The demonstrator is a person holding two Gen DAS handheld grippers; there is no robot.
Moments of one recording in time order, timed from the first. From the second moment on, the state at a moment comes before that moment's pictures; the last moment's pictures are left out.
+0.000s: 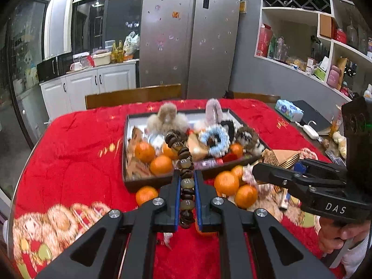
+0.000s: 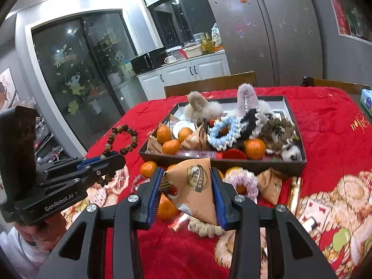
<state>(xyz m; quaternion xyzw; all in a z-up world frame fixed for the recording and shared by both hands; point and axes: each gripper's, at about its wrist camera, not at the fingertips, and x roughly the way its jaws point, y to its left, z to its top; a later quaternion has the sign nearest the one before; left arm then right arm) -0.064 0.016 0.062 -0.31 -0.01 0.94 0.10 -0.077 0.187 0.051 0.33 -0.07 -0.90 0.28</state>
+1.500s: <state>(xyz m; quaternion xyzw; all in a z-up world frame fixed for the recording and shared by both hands) -0.260 0.005 0.007 -0.41 -0.05 0.90 0.12 -0.260 0.146 0.028 0.39 -0.05 -0.88 0.26</state>
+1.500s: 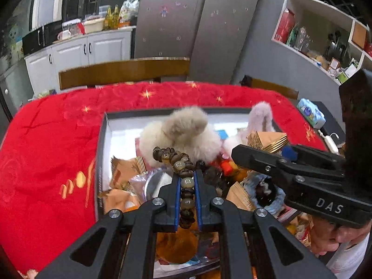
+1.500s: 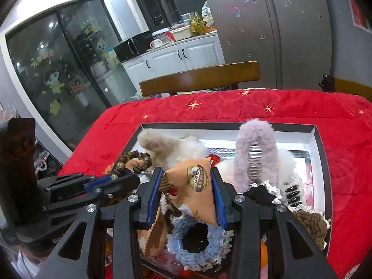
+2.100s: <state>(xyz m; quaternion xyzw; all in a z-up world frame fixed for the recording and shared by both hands) -0.259 0.006 -0.003 -0.41 -0.03 0.91 0.11 -0.254 0.134 0.009 0.38 0.01 -0.89 0.24</state>
